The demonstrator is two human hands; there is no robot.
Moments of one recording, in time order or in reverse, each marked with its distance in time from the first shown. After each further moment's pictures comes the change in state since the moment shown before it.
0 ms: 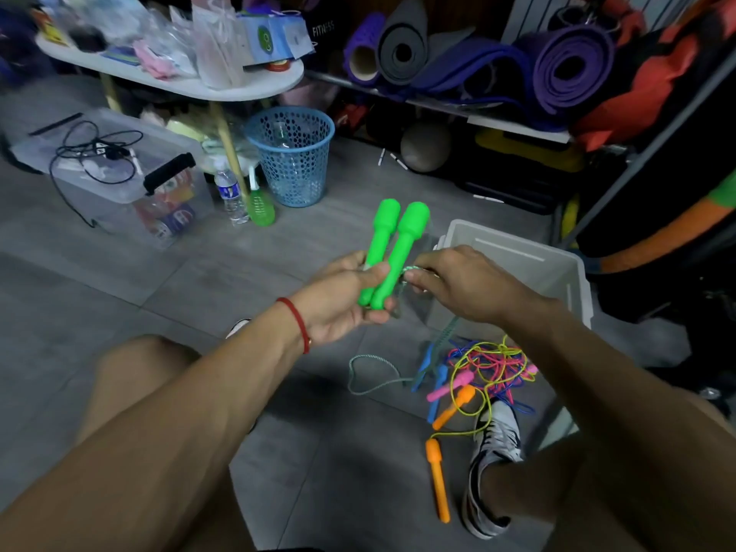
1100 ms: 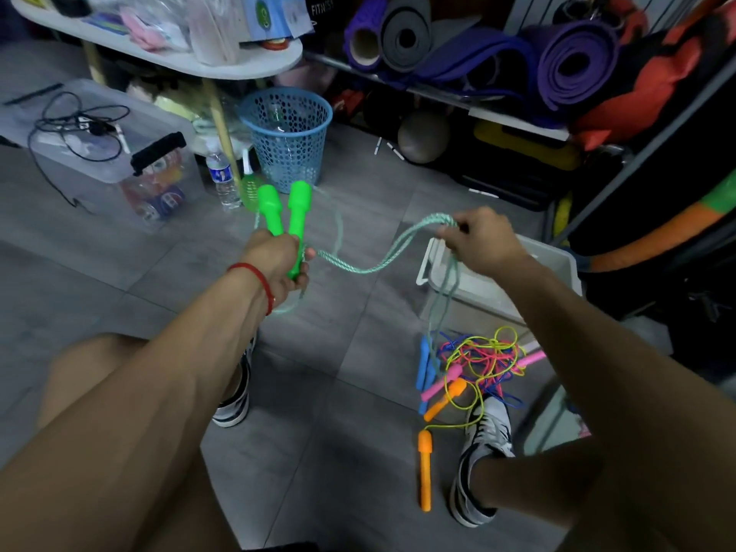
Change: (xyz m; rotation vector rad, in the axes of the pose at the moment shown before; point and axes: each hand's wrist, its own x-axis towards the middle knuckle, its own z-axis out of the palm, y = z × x) left_hand 0.021 0.024 -0.071 0.070 0.683 -0.026; right_hand 0.034 0.035 -0.010 0.137 0.163 0.523
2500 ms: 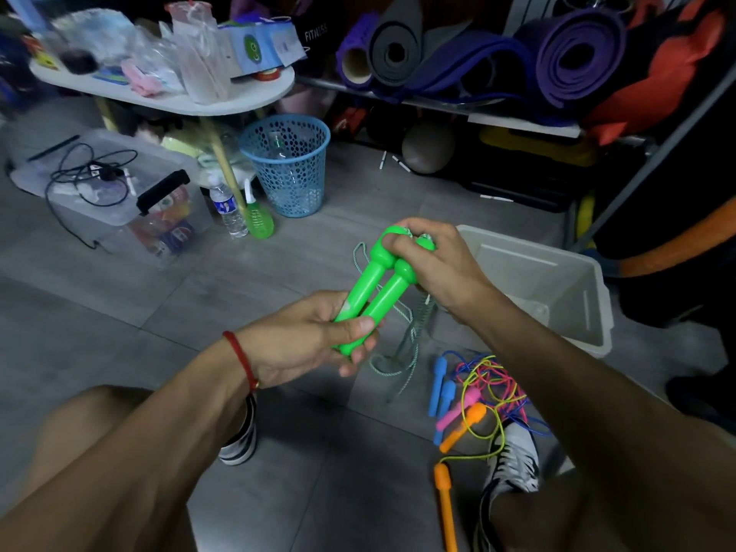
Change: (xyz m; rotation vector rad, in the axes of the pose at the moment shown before) left_hand -0.061 -0.012 0.026 0.233 -0.933 0.119; right_hand -0.008 -0.037 0.013 0.726 0.007 -0.191
